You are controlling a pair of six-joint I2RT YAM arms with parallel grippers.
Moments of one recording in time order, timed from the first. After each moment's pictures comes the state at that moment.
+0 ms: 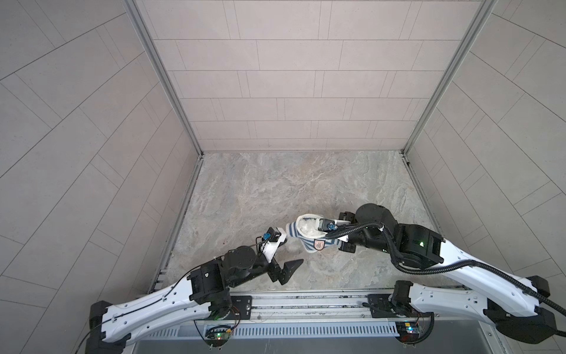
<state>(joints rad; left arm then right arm) -1.18 0.49 0.46 -0.26 -0.07 -0.30 0.98 0.96 1.10 -0.70 0.04 -0.51</state>
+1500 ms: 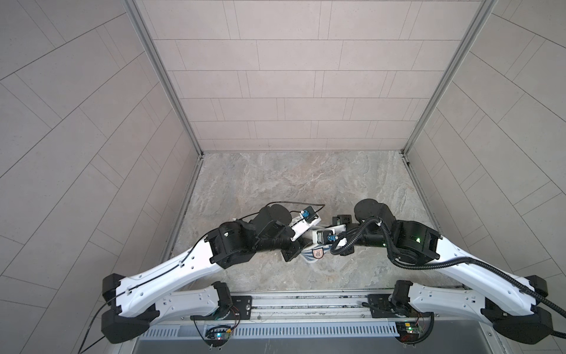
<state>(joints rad) -1.09 1.05 1.15 -0.75 0.07 -0.01 0.99 0.99 1.12 -0.67 -0.18 -0.69</state>
